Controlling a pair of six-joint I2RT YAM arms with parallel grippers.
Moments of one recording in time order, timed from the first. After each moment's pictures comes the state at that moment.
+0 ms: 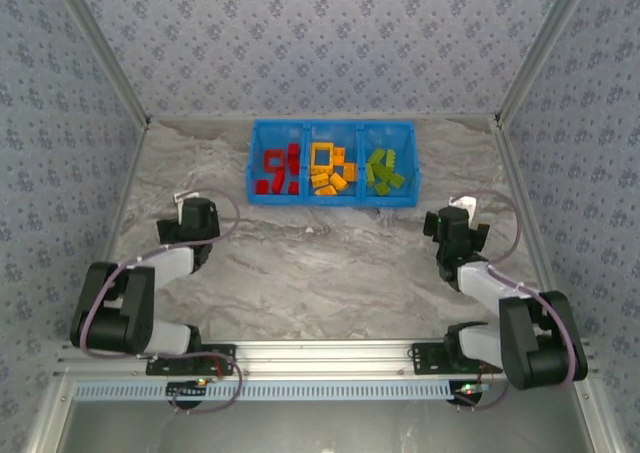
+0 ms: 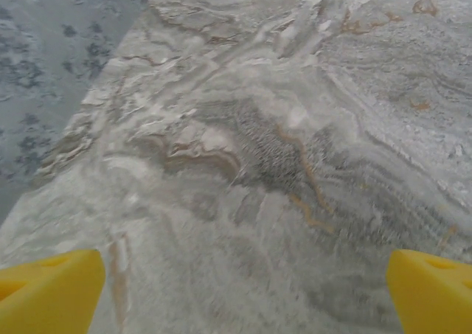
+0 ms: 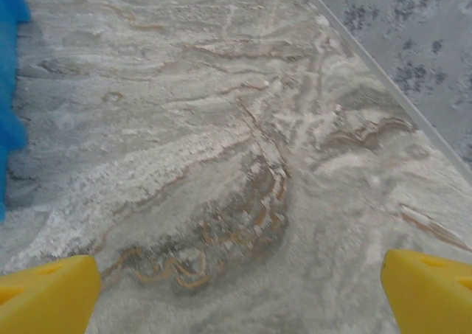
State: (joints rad) left arm -0.14 1.42 0.48 0.24 -0.55 -0.12; right arm 0.13 1.23 0.35 0.32 0.47 0.14
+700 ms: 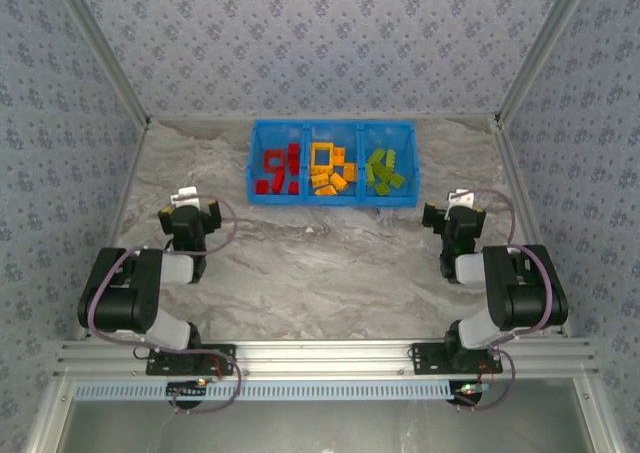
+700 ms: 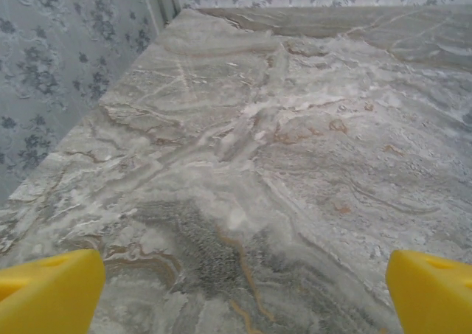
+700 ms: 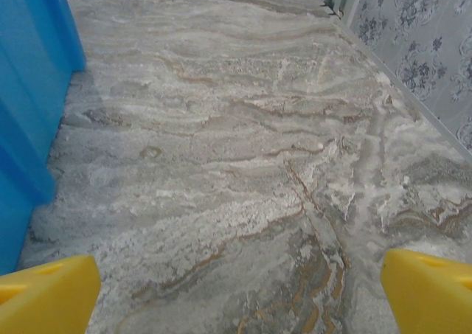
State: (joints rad) left arm -0.07 1.52 0.34 0.79 -0.35 -0.04; right arm 0.02 1.51 0.33 0.79 0.26 0.01
